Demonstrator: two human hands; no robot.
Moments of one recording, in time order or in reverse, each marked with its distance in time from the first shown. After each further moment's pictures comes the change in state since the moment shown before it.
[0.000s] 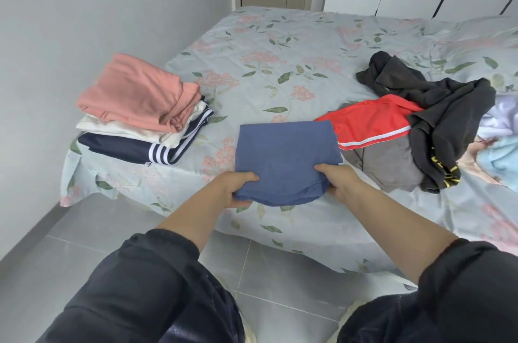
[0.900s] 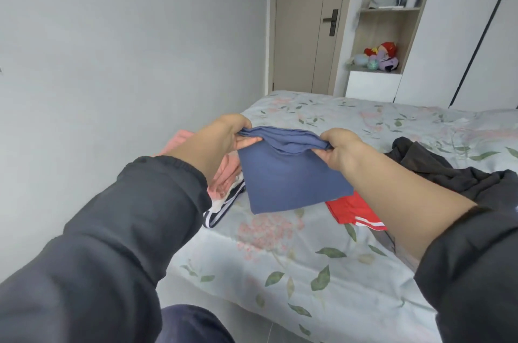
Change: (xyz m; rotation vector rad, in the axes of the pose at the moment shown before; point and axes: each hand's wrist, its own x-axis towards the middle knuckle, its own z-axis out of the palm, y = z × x) left_hand -0.102 0.220 -0.083 -0.214 0.172 0.441; right_hand -0.074 -0.211 0.107 0.113 -0.217 -0.223
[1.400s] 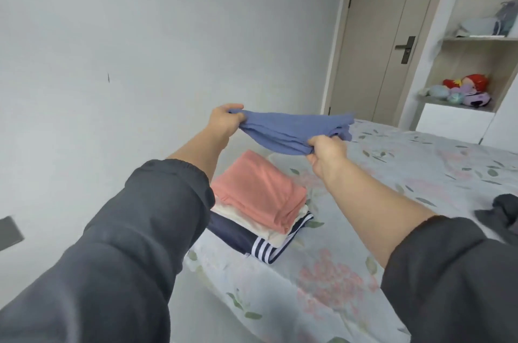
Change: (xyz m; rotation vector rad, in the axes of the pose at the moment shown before) left_hand 0.040 0.048 -0.171 0.143 0.376 0.528; right_hand 0.017 0.015 0.203 0.181 -0.117 -0.207
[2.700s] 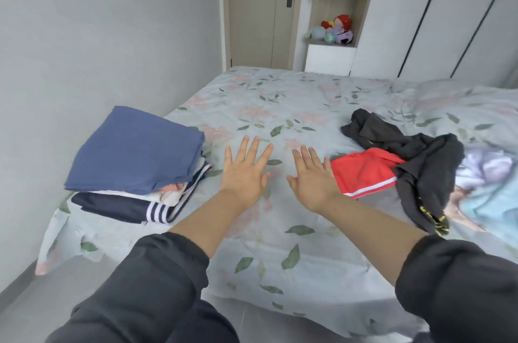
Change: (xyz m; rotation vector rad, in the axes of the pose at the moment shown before) left_hand -0.194 -0.118 0.221 1.202 -0.539 0.777; right_hand -0.055 0.054 -0.290 -1.920 -0.034 -0.352
